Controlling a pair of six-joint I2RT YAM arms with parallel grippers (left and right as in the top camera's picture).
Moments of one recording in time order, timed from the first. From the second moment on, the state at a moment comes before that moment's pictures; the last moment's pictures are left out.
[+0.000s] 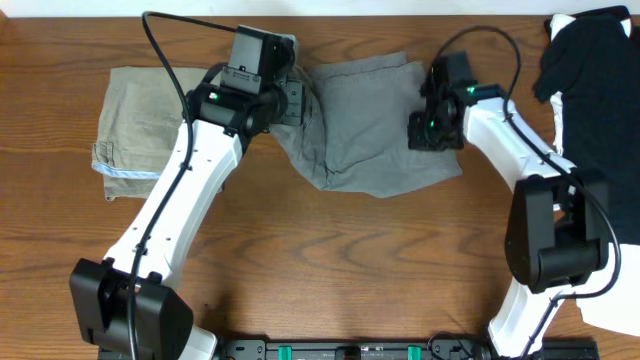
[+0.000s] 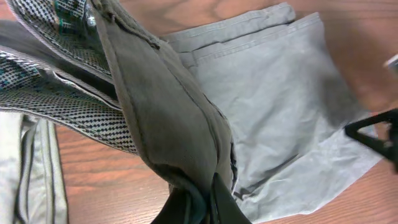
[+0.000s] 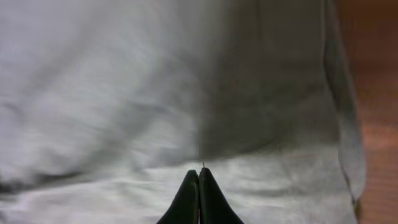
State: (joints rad) left arm -0.33 1.67 1.52 -0.74 0.09 -0.19; right arm 0.19 1.99 1.41 -0.75 -0.14 0.24
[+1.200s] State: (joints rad) left arm -0.51 1.74 1.52 -0.56 0.09 -0.25; right arm 0.17 1.96 1.23 -0.73 -0.09 0.29
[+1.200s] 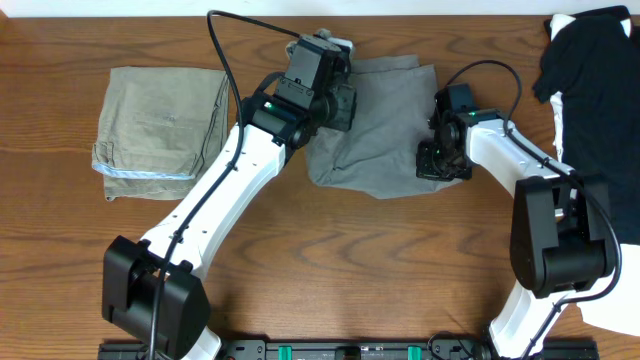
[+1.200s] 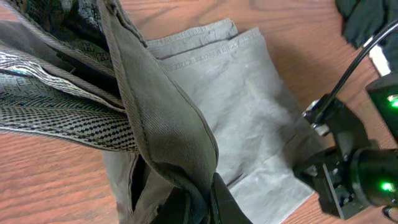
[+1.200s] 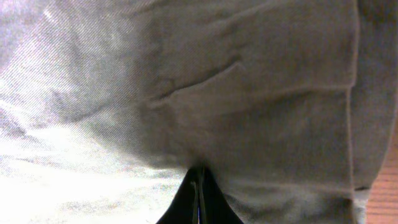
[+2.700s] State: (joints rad) left arm -0.67 1.95 1.52 -0.35 0.13 -0.34; right arm 0.17 1.96 1.23 -0.73 -0.09 0.33
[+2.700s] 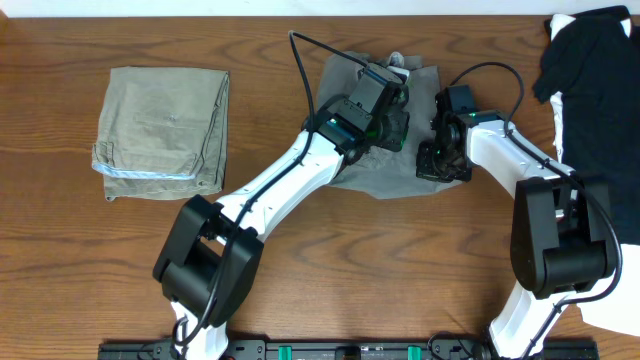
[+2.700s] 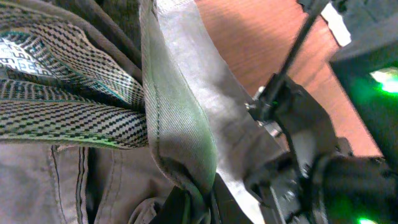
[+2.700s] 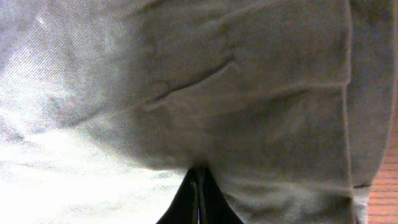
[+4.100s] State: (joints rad) left arm -0.52 1.94 1.53 -0.28 0.12 -0.27; right arm 0.05 1.72 1.53 -0.96 -0.35 0.15
